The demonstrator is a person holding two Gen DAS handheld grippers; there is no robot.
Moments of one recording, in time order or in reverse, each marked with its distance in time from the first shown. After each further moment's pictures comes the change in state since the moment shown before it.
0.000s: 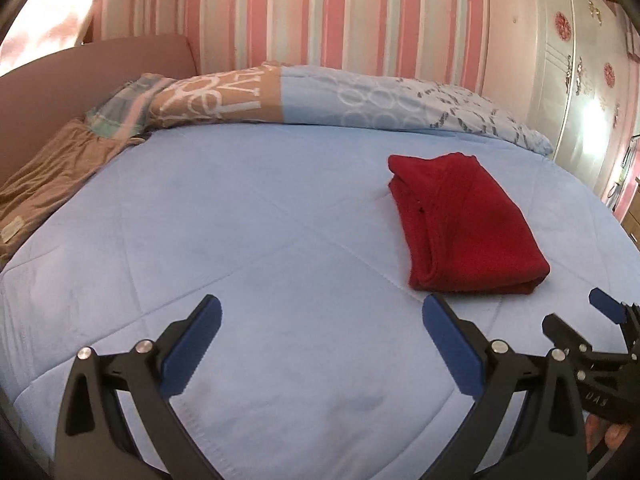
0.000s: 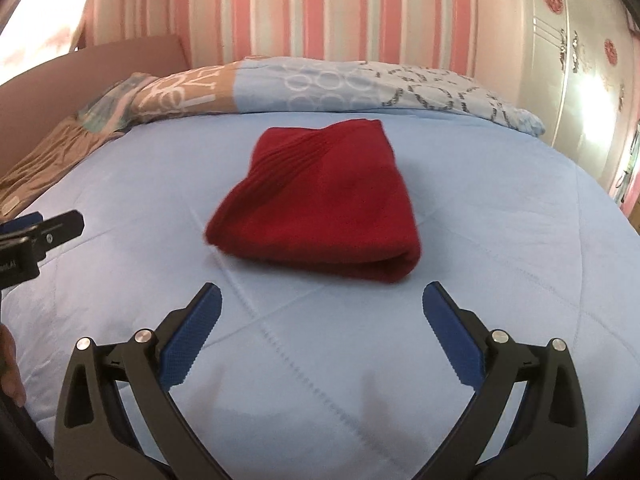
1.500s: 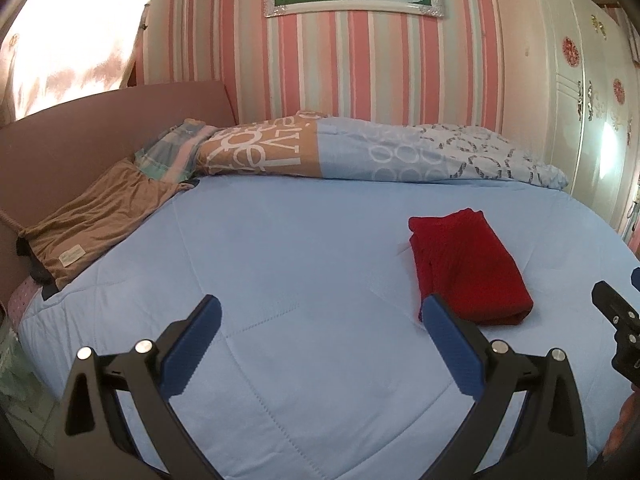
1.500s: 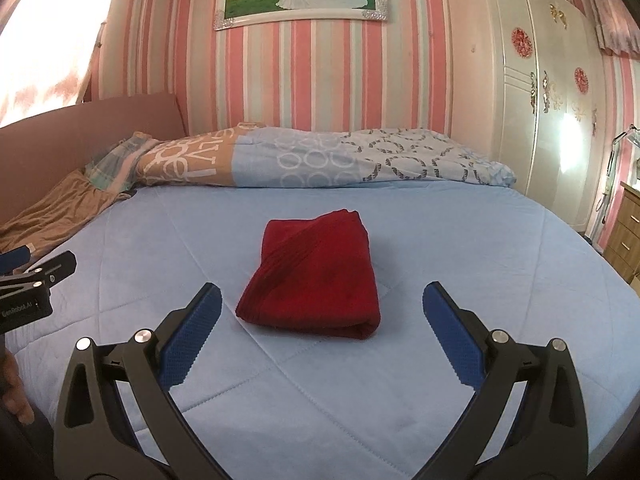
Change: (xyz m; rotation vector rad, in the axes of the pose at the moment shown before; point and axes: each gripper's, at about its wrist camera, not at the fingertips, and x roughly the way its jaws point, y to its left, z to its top) left arm -0.113 0.009 0.026 0.001 -0.148 0.117; right arm -0.115 0.004 0.042 0.032 -0.214 -0.052
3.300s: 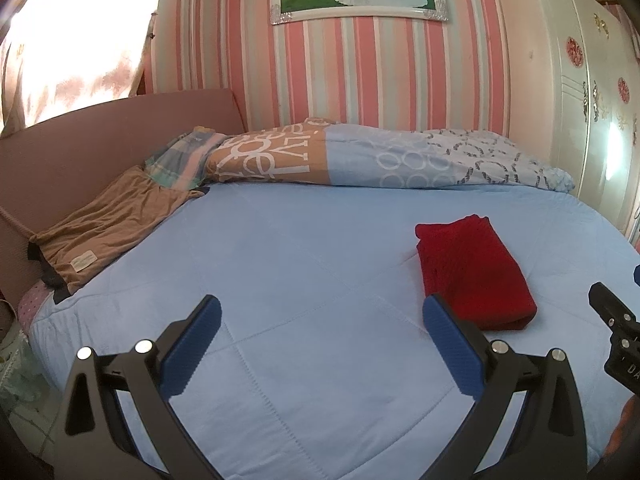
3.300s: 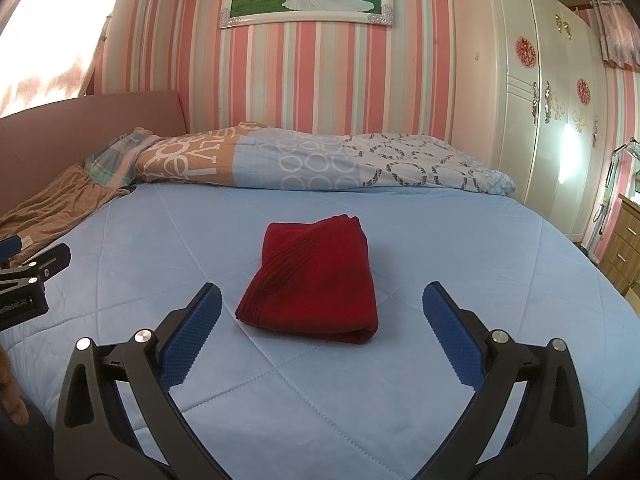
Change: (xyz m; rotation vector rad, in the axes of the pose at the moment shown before) left arm -0.012 0.005 0.004 0.005 -0.021 0.037; right arm -0.006 0.008 0.007 -0.029 -0.002 -0.014
